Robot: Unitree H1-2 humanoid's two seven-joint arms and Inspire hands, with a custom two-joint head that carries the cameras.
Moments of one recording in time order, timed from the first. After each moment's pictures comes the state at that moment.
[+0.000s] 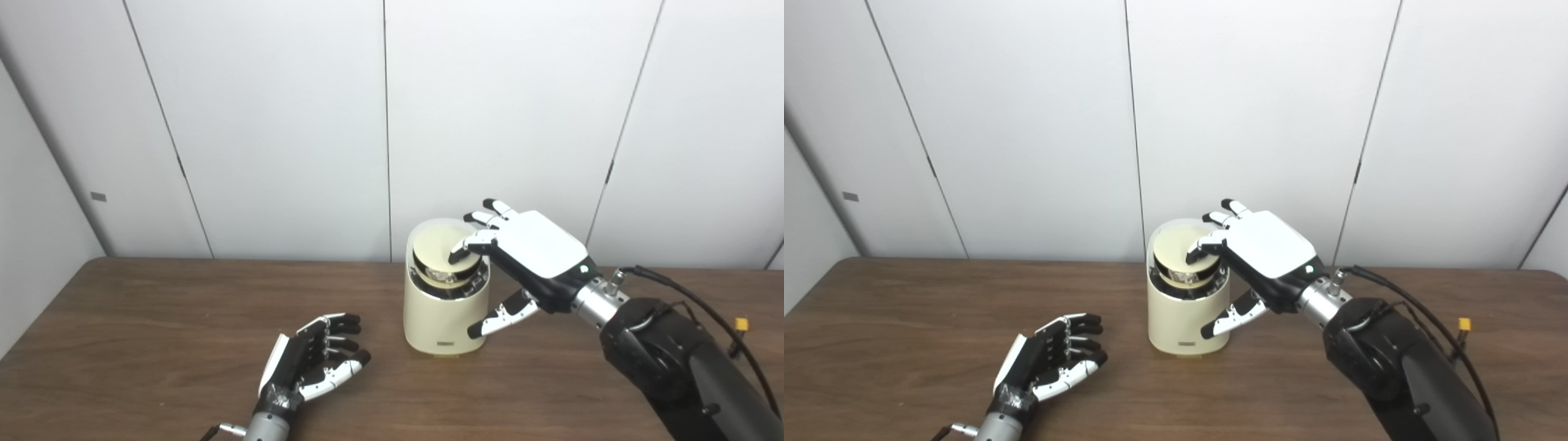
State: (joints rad) left arm -0.19 0.13 -0.05 0.13 0.04 -0.10 -0.06; right arm -0.62 -0.43 0.35 -0.11 -0.86 -0.13 0.28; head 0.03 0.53
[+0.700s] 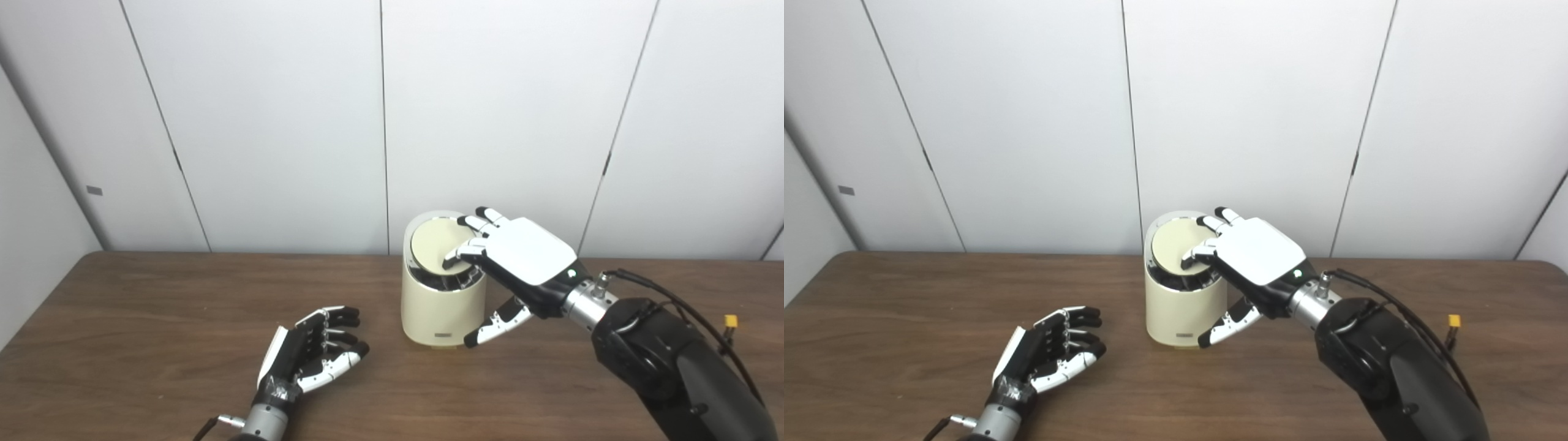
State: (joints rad) left arm -0.18 0.13 -0.04 0.12 0.04 -0.09 -0.07; right arm -0.61 -0.42 0.39 -0.12 -0.96 -0.10 0.39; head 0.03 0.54
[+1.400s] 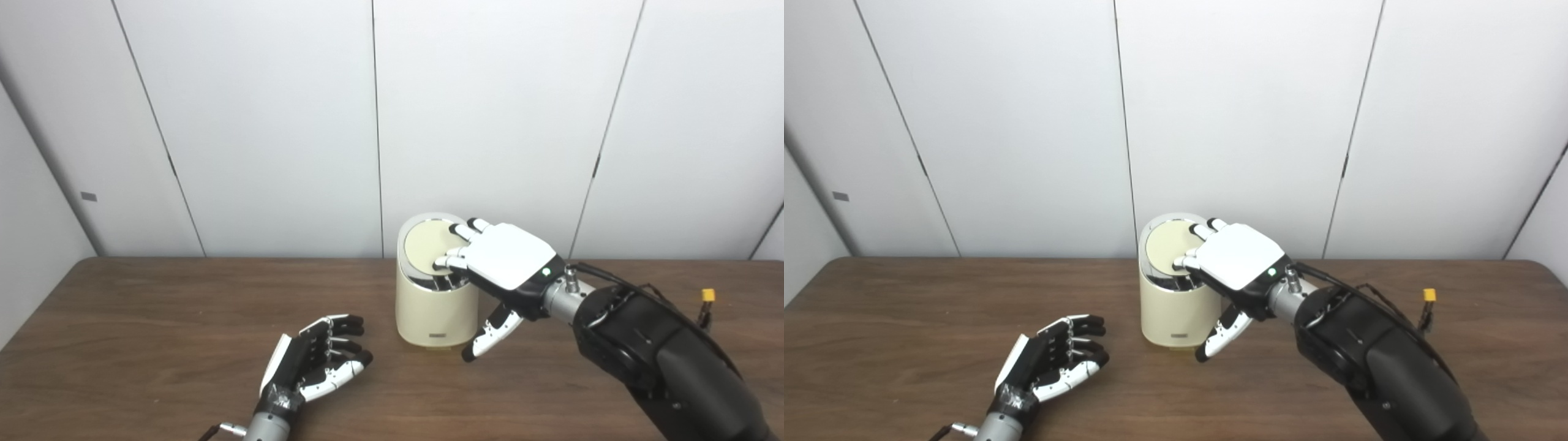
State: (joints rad) left arm -0.16 0.12 -0.05 0.10 0.04 -0.08 -0.09; right arm -0.68 -0.42 0.46 -0.19 -1.10 -0.05 0.61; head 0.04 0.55
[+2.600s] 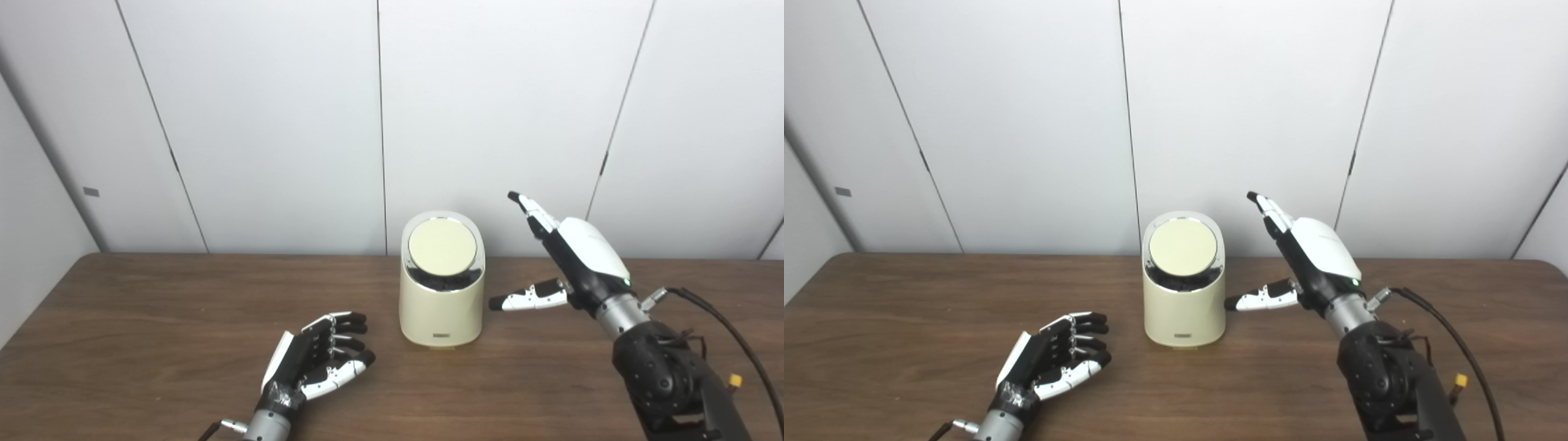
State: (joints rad) left arm -0.17 0.13 -0.04 0.10 0.03 -0.10 -0.12; right arm -0.46 -0.26 0.10 -0.07 -0.59 0.09 0.25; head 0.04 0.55
